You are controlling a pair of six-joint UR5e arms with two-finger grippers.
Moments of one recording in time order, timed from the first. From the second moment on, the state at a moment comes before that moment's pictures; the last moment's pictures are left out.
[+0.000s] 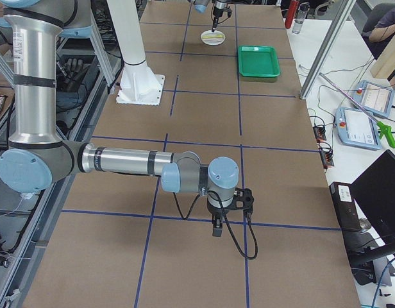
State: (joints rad) left arm -1.12 -1.55 -1.44 -2.00 -2.49 -0.53; right arm 1.58 -1.64 1.61 -1.53 2.28 0.03
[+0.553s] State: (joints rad) left arm -1.21 -1.61 -1.43 -2.00 -2.53 -0.66; right arm 1.58 -1.64 1.61 -1.53 2.28 0.03
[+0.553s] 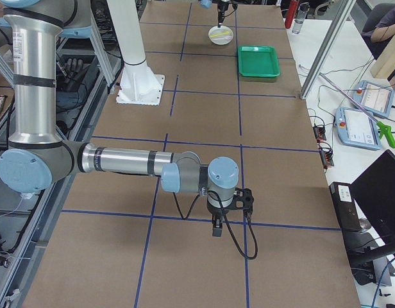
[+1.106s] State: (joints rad) left arm -1.25 -1.76 -1.38 -2.09 -2.53 -0.93; right arm 1.58 -1.64 1.61 -1.53 2.28 0.03
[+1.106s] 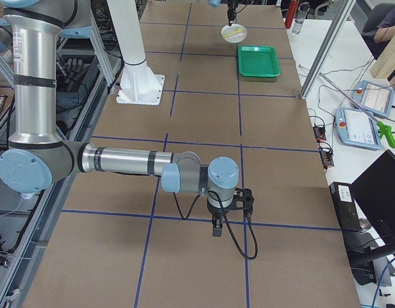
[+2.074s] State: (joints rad) left arm -1.18 -2.09 -1.09 -2.32 -2.52 -1.35; right arm 1.58 -1.64 1.61 -1.53 2.28 0.03
